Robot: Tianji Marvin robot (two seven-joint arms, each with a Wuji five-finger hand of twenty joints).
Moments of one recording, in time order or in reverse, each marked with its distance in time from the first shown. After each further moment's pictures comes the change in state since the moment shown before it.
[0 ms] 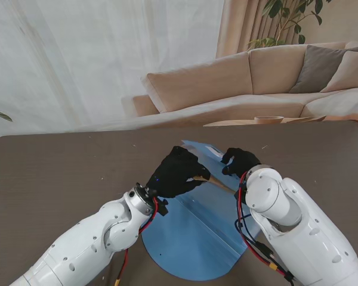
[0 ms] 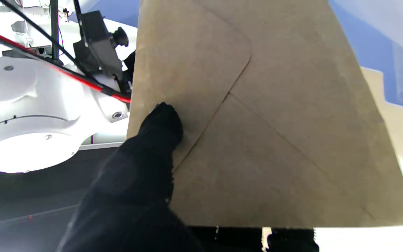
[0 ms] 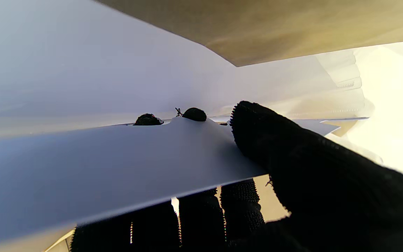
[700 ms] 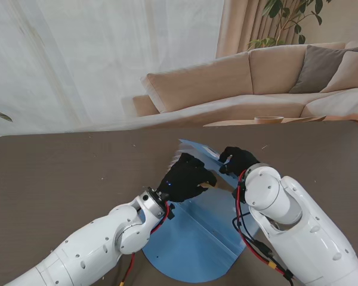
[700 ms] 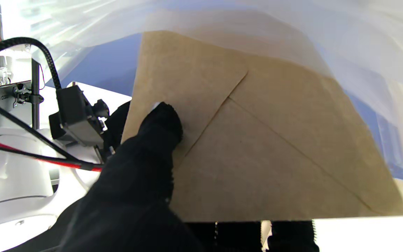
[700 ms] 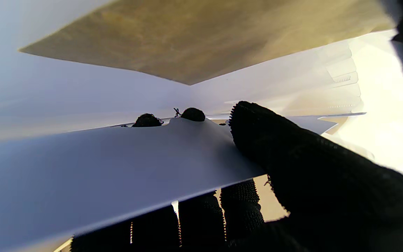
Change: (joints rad) left arm -0.082 -0.014 0.150 0.076 -0.019 0.169 -0.025; right arm 0.011 -0.004 -0.003 -0.002 0.049 0.002 -0.003; left_hand 0.000 0.000 -0.008 0.000 0.001 -0.016 0.000 -0.087 -0.014 -0.022 -0.073 0.036 -0.037 -0.023 -0.025 0.000 -0.021 -0.001 -0.020 -0.001; right_hand 0.007 0.000 -0.001 0.000 0.000 0.001 0.000 0.000 0.000 0.012 0.000 0.001 0.000 0.000 0.001 0.000 0.002 0.000 0.000 0.001
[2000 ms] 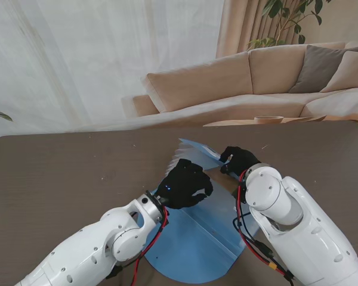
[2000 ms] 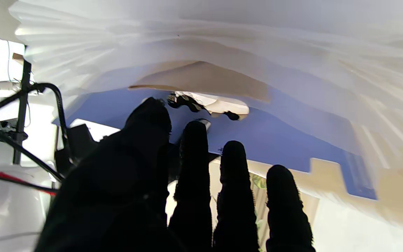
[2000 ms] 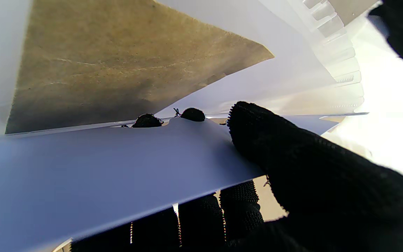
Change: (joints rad) left arm 0.101 0.047 -0.083 -0.186 0.038 0.102 -0.270; right arm -0.010 -0.001 0.010 -0.015 -0.006 0.004 0.001; left_hand -0.154 -0.085 0.190 -0.006 -0.001 -0.060 0.021 -0.003 -0.197 -0.078 0.017 -0.081 -0.124 -0.075 -0.125 -0.102 -0.059 -0.049 -0.182 0.001; right_hand 0.009 0.000 0.000 0.000 0.000 0.010 0.002 0.000 0.000 0.002 0.001 0.001 0.000 0.000 0.000 0.000 0.000 0.000 0.000 0.009
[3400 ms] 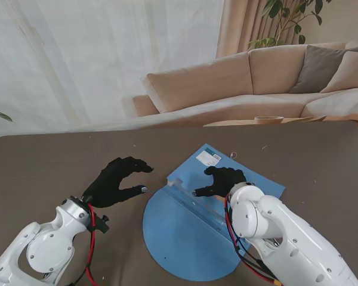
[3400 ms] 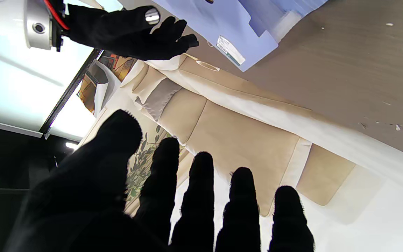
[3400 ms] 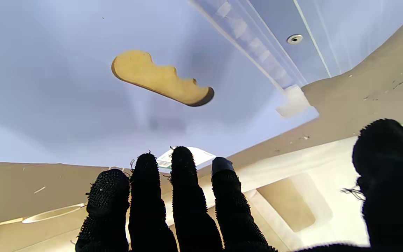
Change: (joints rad) left arm 0.465 0.032 -0.670 -0.273 -0.477 -0.186 -0.354; right arm -0.009 0.053 -0.175 0.010 -0.363 -0.124 0.157; left_hand -0.209 0.101 0.009 0.032 -0.193 0.135 -0.464 -0.140 -0.255 0.078 -0.181 -0.431 -0.117 0.050 -0.493 -0.215 -0.019 0.001 -0.672 -0.074; right_hand -0.494 0.176 -0.428 -0.017 -0.229 0.124 -0.594 -0.111 -0.459 0.099 -0.490 -0.343 -0.499 0.000 -0.462 -0.202 -0.528 -0.048 -0.291 -0.110
